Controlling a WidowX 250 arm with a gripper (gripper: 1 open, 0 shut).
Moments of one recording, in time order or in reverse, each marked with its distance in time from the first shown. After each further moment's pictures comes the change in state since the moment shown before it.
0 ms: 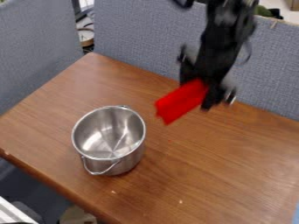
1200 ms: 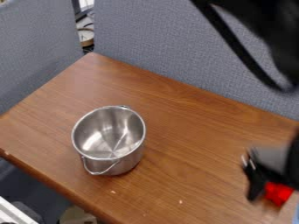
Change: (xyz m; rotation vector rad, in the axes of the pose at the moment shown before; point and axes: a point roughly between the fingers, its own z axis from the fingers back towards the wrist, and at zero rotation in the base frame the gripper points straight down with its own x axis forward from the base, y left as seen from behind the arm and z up) arm -0.080 -0.171 0.018 -0.051 0.065 0.462
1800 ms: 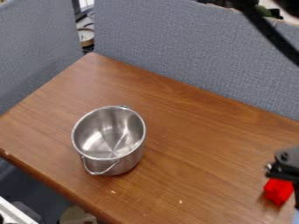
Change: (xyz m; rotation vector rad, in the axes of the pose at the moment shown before) arm -0.005 -0.003 0.039 0.016 -0.029 0.199
